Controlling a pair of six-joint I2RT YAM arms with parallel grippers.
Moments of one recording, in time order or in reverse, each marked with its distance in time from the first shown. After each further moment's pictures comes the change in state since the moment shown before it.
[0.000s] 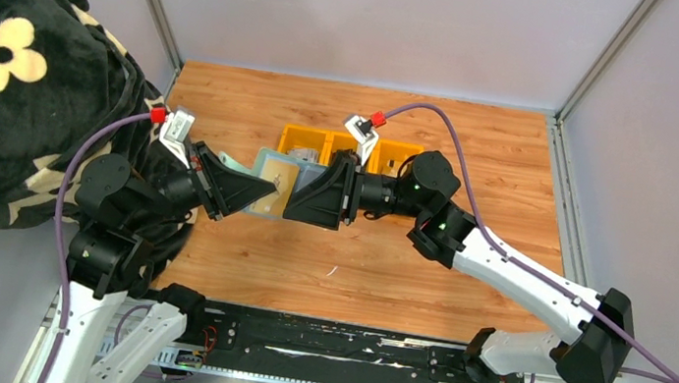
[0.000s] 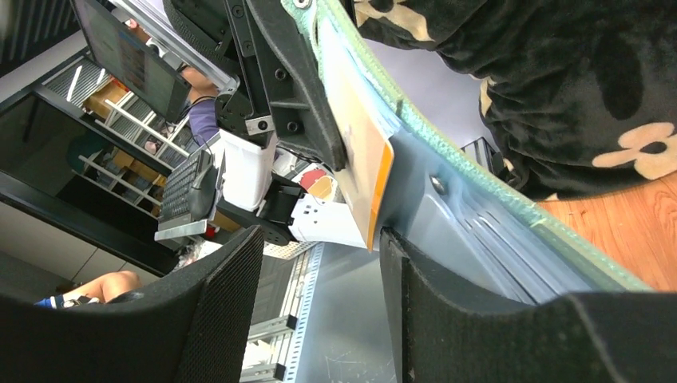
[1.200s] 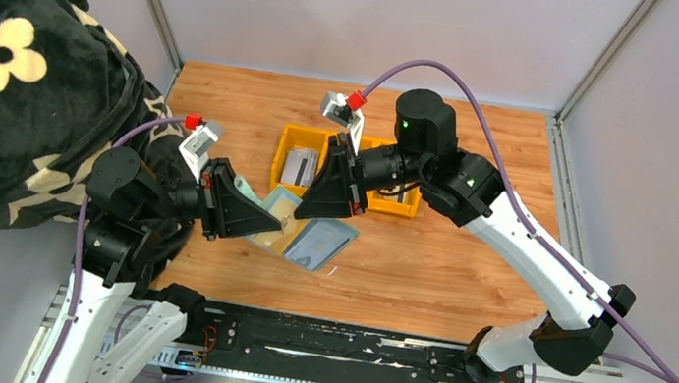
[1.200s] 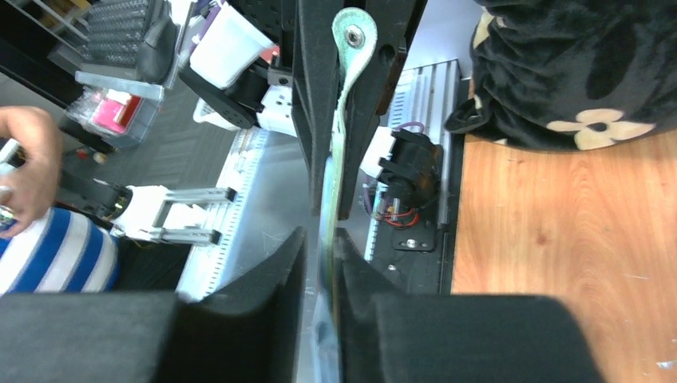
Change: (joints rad) left arm 0.000 0.039 -0.037 0.086 0.400 -0.023; right arm -0.031 0.151 0.585 -0.863 -0.269 -0.615
